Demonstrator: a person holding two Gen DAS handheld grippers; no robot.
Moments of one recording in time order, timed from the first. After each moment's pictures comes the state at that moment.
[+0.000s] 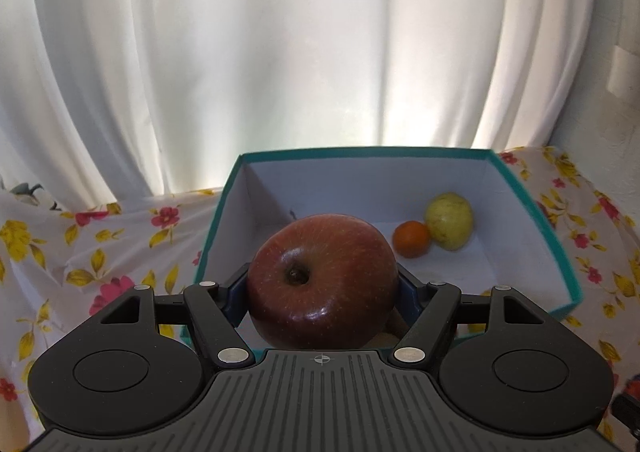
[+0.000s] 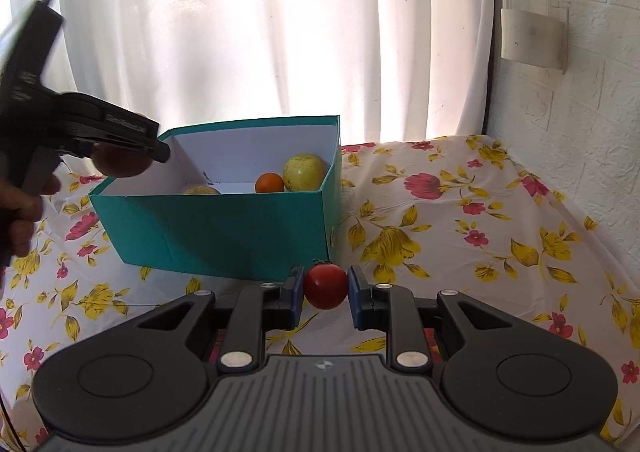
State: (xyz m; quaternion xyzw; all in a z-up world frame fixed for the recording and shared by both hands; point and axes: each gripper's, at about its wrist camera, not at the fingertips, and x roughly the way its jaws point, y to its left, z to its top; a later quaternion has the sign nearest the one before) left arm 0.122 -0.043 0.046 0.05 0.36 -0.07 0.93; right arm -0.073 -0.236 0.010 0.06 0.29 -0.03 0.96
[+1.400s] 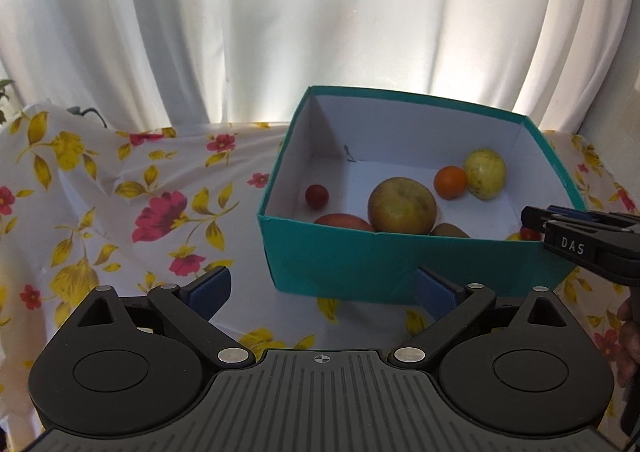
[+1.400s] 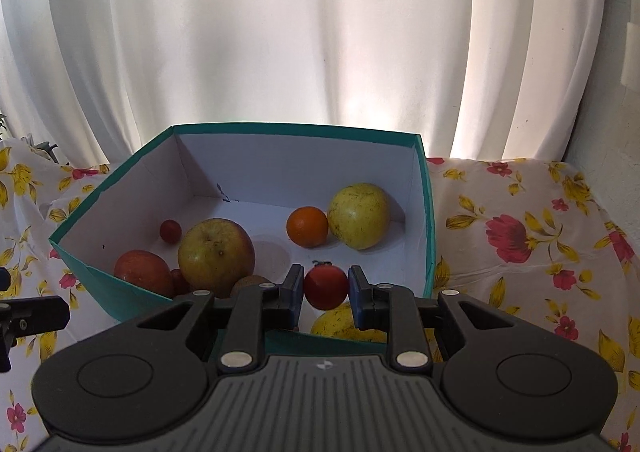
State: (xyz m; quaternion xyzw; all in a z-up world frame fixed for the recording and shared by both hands) left arm 0.066 -0.007 0.044 0.02 0.41 -0.01 0.91; right arm 0.079 -0.210 0.005 0.03 0.33 0.02 0.94
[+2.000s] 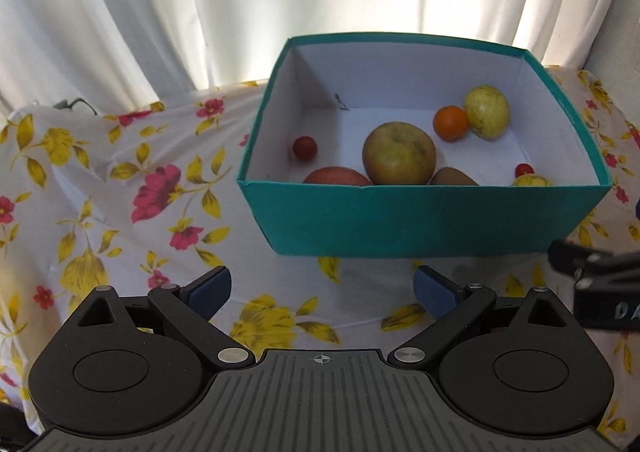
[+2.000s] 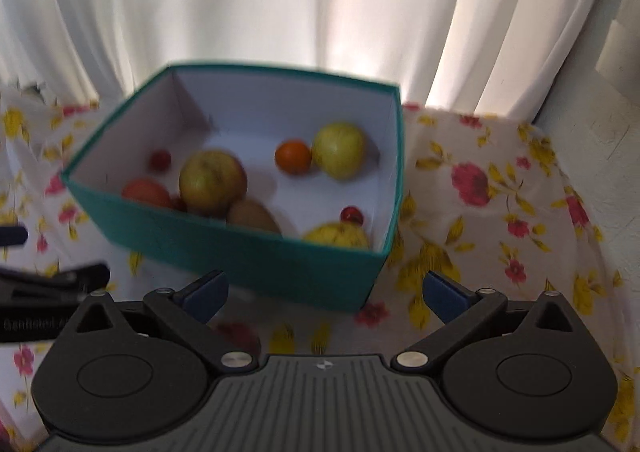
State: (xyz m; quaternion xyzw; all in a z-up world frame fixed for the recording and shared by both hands) left arm 0.079 -0.025 0.034 0.06 0.49 -0.02 0.87; right arm 0.053 -0.194 0.030 -0.02 0.46 -0.01 0.89
